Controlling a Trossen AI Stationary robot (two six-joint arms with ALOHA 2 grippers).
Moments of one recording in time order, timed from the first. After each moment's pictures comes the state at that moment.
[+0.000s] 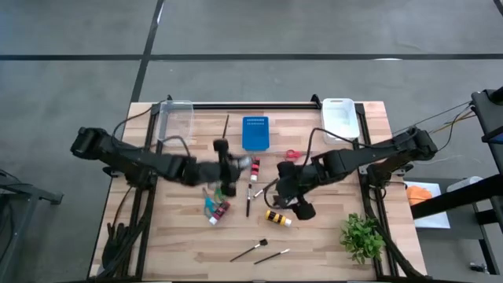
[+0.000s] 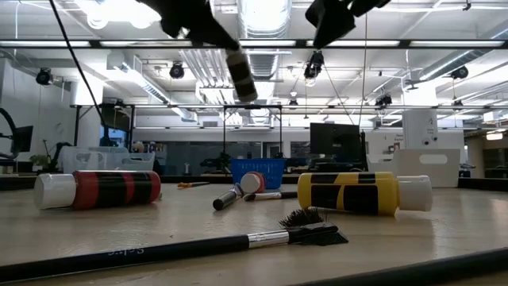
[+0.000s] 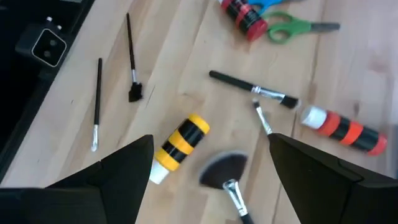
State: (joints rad) left arm -0.17 1.39 0.97 -0.13 -0.60 0.28; right arm 0.25 1.52 1.30 -0.73 -0.07 0.00
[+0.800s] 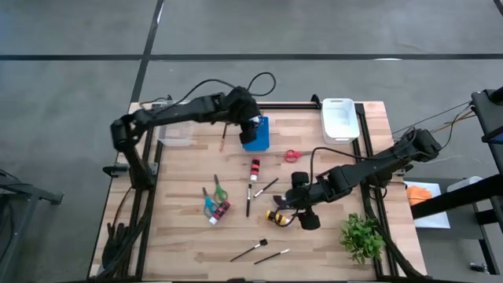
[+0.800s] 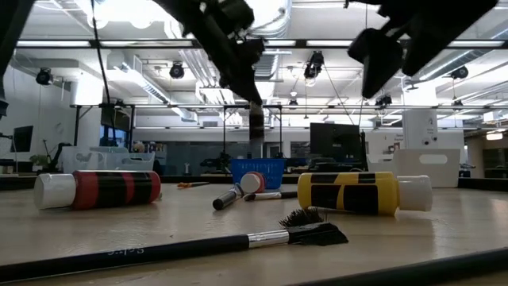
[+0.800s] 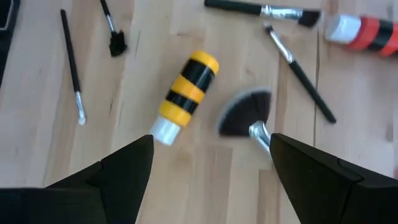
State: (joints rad) left arm 0.41 1.81 1.52 -0.57 -0.05 0.24; right arm 0.38 1.48 1.06 -0.66 0.08 0.29
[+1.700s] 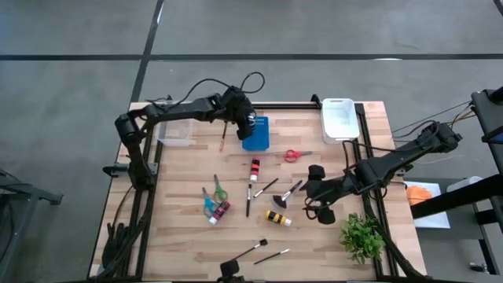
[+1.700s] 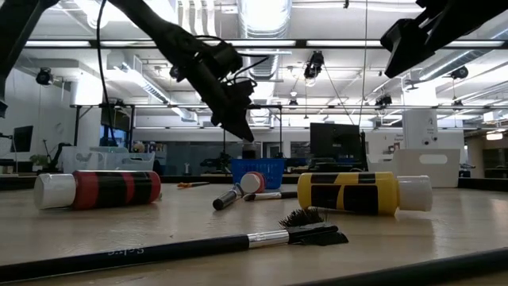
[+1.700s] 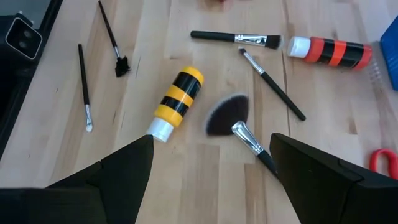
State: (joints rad) left arm 0.55 1.85 1.28 -0.27 0.09 0.24; right arm 0.43 1.17 0.83 -0.53 0.19 0.33
